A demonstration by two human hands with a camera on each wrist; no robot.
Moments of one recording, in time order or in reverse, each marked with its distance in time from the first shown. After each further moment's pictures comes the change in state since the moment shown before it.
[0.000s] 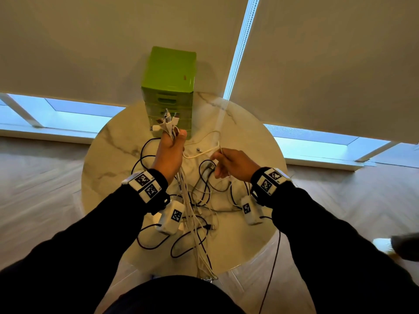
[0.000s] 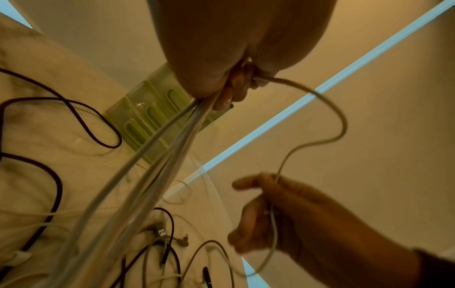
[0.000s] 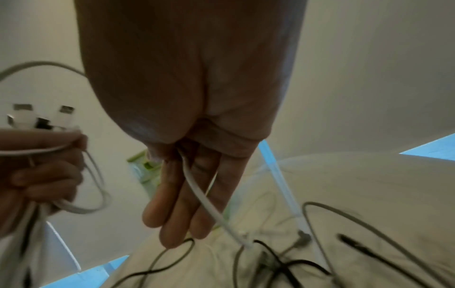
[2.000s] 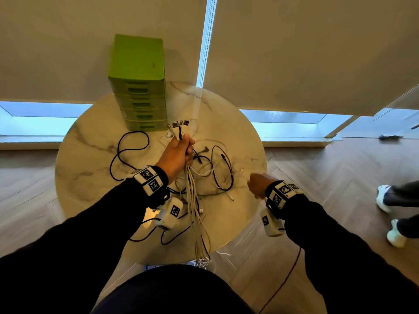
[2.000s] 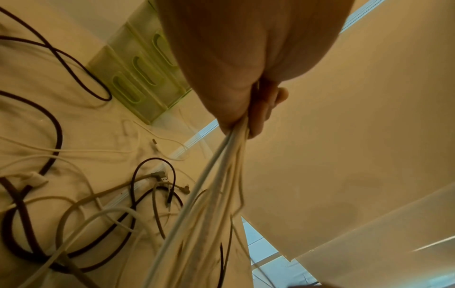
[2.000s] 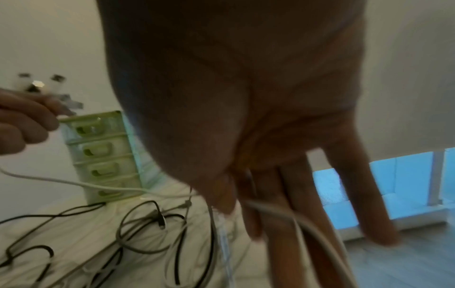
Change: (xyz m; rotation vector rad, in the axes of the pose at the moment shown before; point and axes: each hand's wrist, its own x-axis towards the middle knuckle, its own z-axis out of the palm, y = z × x) left_hand -0.029 -0.028 0.042 -0.216 -0.398 -0.222; right_hand -0.109 0.076 -0.019 -0.746 -0.165 0.720
